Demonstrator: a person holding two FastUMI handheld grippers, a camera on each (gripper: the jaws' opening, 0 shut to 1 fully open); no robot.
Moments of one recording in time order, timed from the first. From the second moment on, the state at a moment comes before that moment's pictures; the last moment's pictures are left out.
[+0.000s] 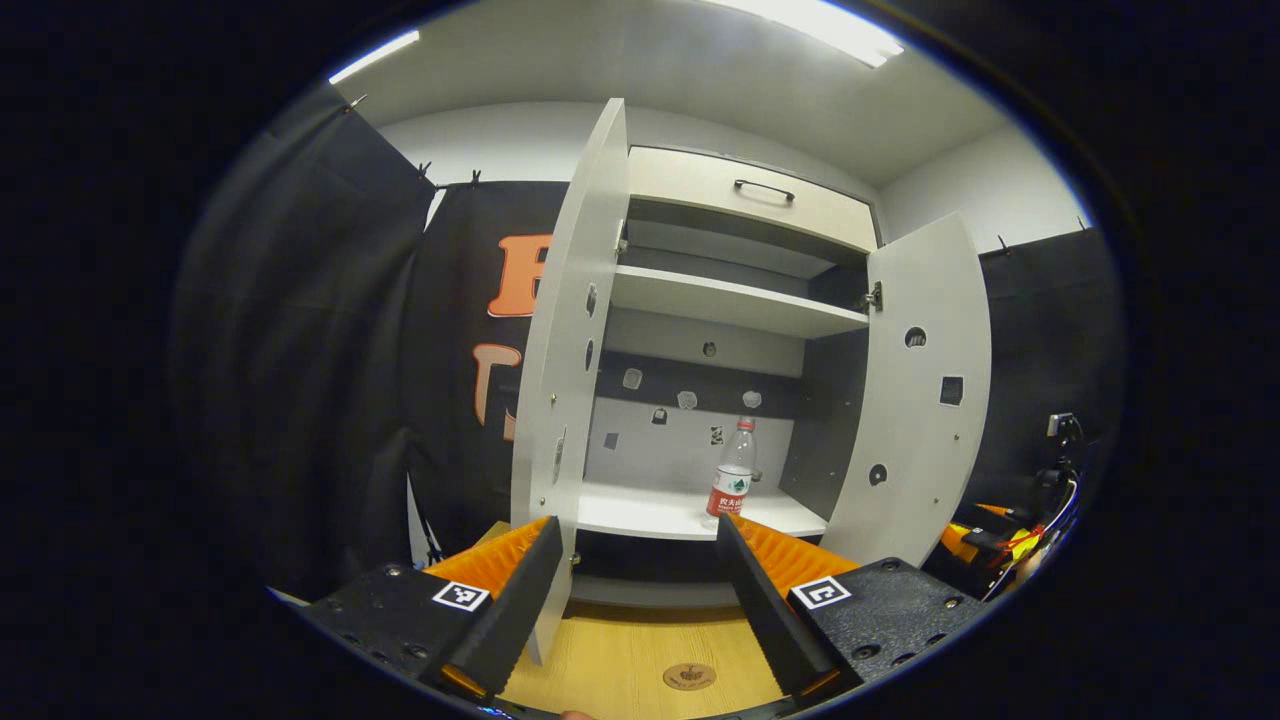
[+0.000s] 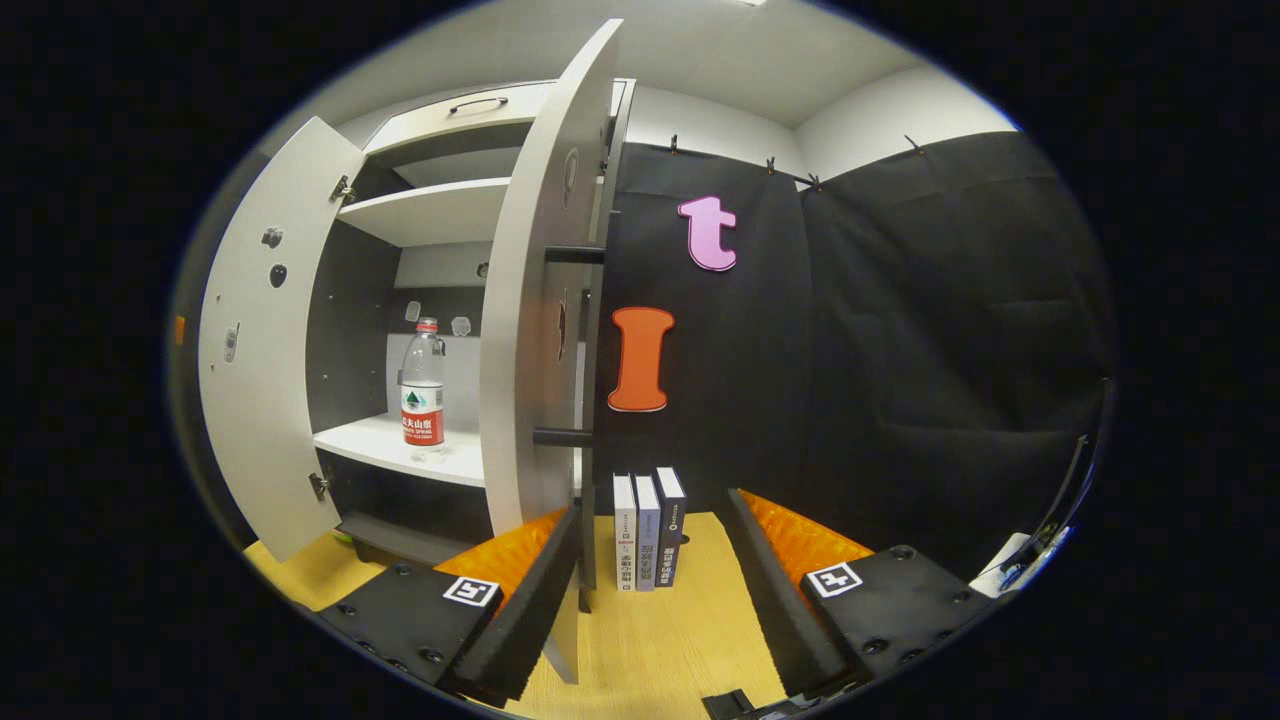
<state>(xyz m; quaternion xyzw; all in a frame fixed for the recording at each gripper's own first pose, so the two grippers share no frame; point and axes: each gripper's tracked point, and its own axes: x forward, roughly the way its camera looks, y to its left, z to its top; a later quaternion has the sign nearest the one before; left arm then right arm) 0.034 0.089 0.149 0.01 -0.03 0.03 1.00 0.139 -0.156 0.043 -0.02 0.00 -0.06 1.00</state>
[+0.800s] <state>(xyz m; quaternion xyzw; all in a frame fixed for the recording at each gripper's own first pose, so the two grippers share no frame) 0.015 0.120 0.153 0.01 -0.04 0.06 1.00 0.170 -0.044 0.050 -0.05 -0.02 0.05 1.00</state>
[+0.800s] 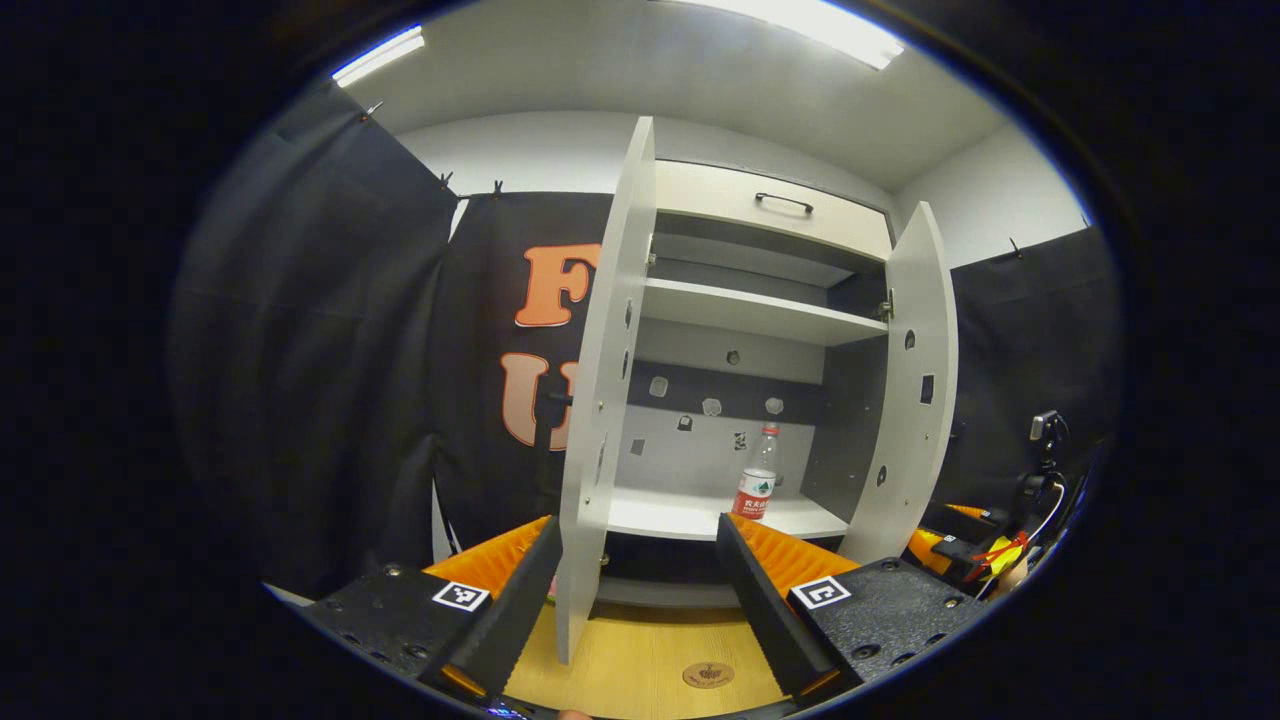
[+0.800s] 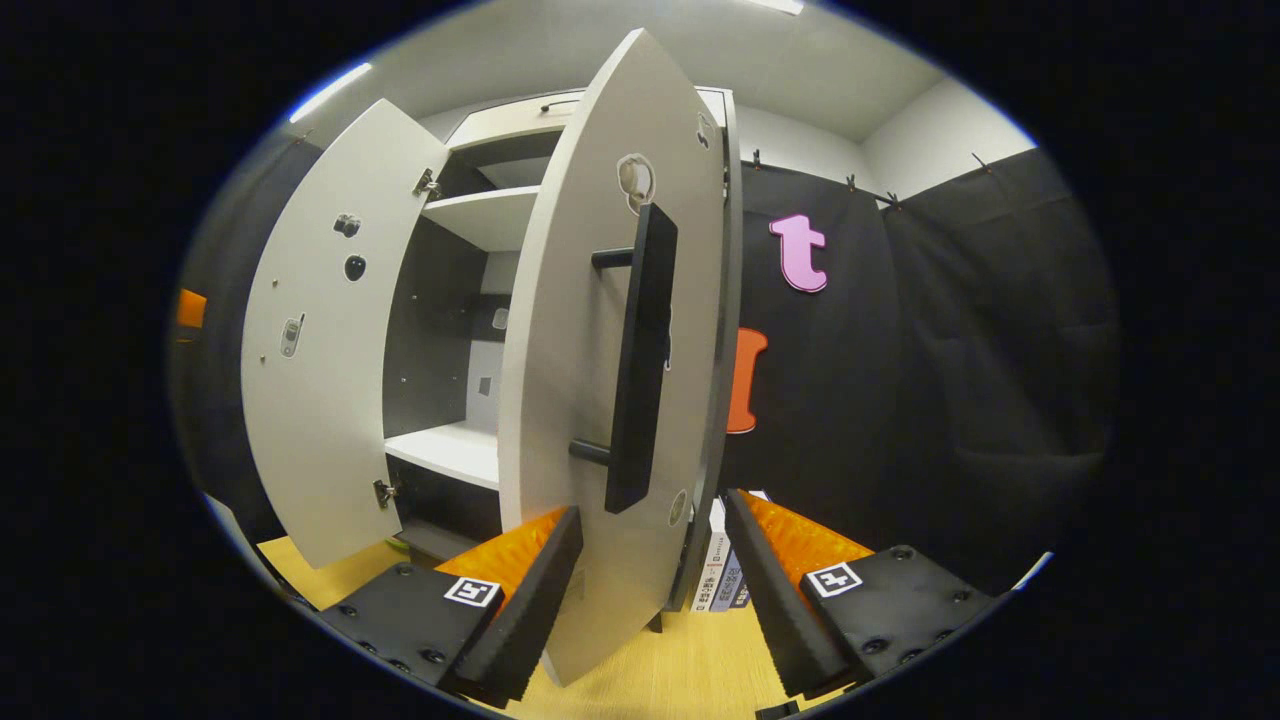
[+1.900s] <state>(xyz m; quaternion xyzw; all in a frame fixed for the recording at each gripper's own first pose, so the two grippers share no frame) 0.014 0.222 0.135 0.01 -0.03 0.14 0.99 0.279 -0.005 0.047 -0.05 -0.02 0.05 1.00</state>
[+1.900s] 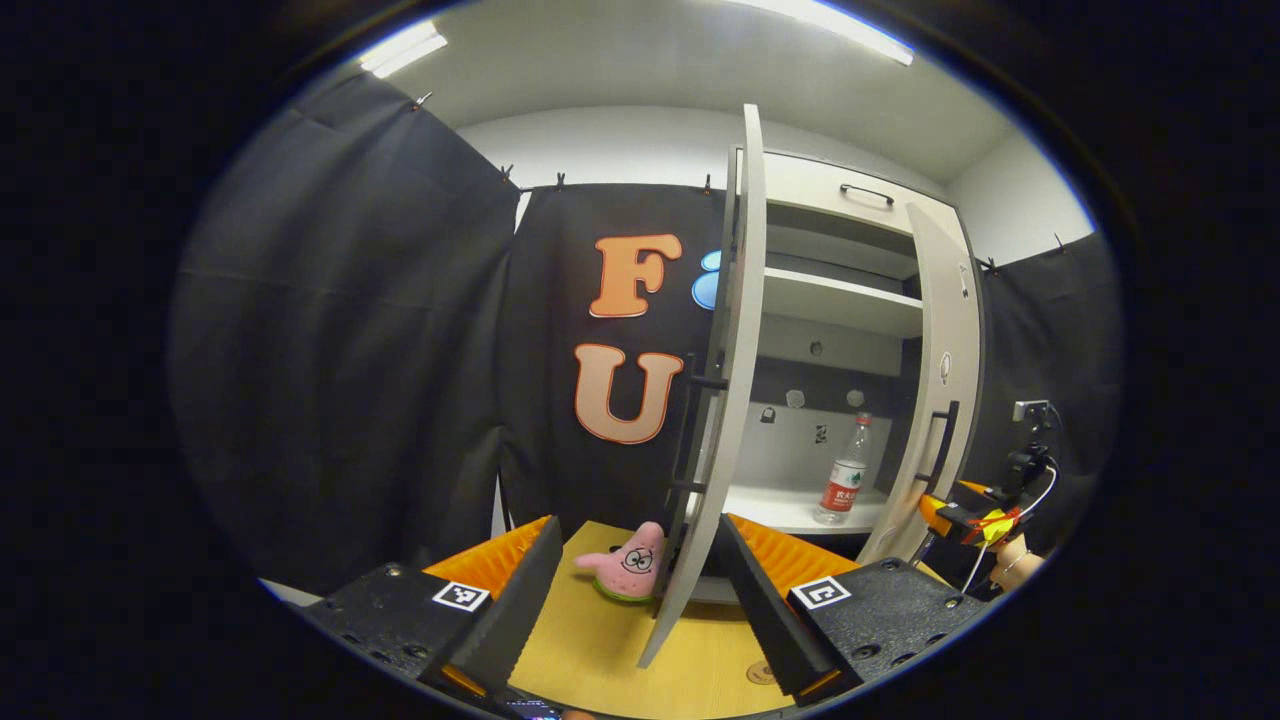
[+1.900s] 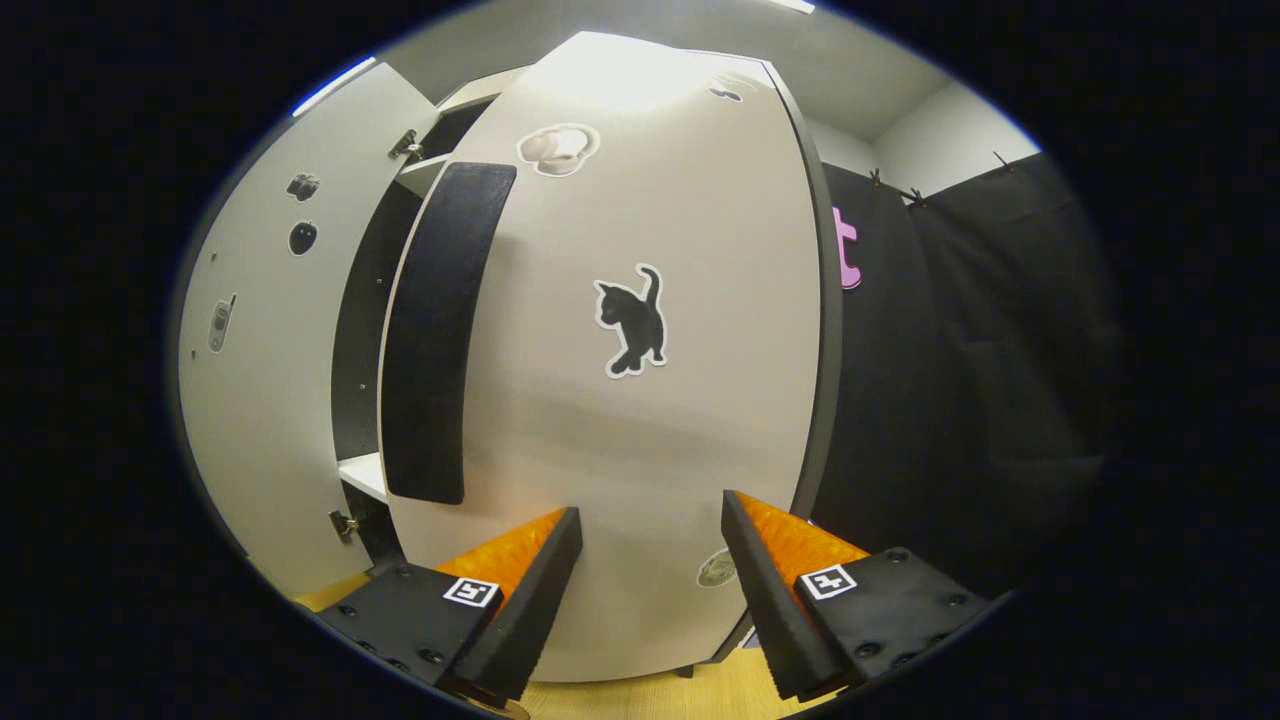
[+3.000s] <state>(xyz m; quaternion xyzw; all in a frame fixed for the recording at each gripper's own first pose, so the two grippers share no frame) 0.083 0.229 0.093 -0.04 0.00 0.06 1.00 0.163 -0.076 0.091 -0.03 -0.04 0.01 1.00</state>
